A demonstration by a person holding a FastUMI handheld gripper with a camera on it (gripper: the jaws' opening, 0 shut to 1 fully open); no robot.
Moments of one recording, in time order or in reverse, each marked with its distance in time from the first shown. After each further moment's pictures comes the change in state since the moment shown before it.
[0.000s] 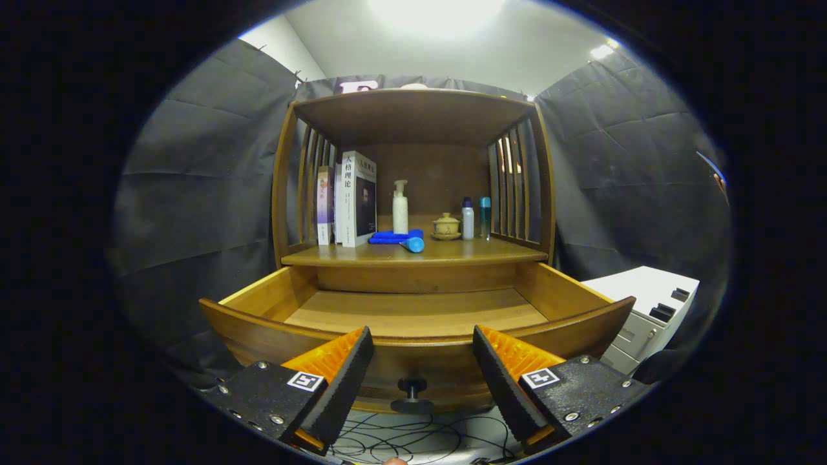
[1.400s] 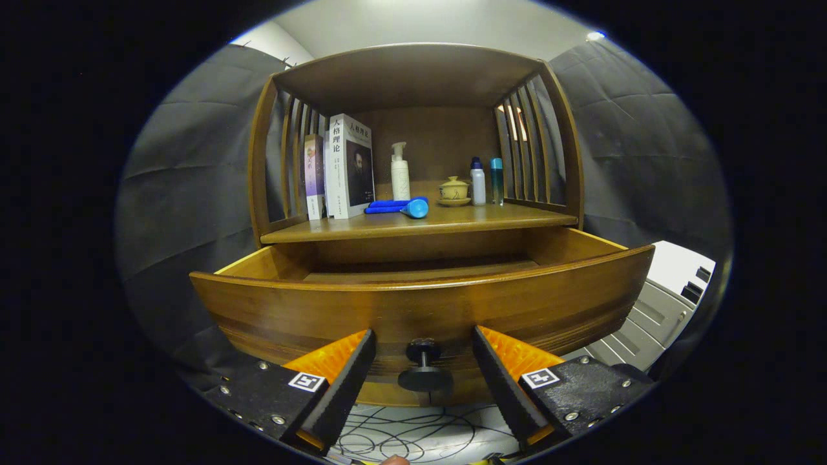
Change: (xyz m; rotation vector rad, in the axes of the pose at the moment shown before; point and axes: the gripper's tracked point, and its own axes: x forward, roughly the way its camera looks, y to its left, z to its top) arm 0.080 0.009 -0.030 0.066 0.093 0.041
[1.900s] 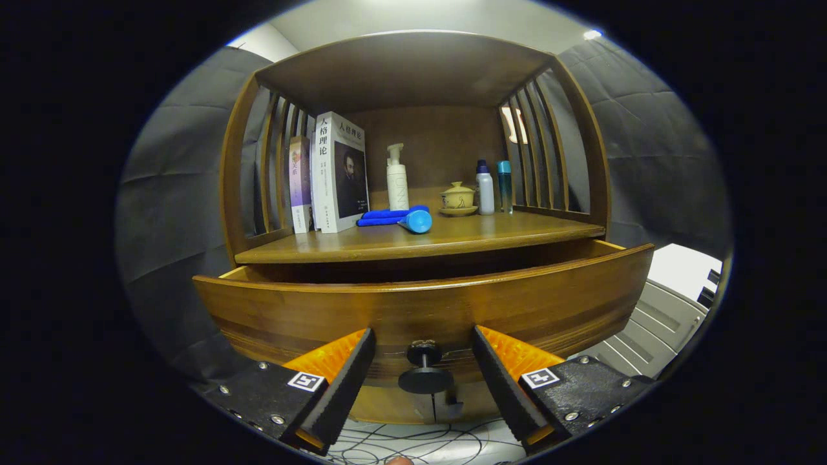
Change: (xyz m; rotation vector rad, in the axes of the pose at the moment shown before) arm 0.070 0.003 0.012 -0.009 -0.027 -0.007
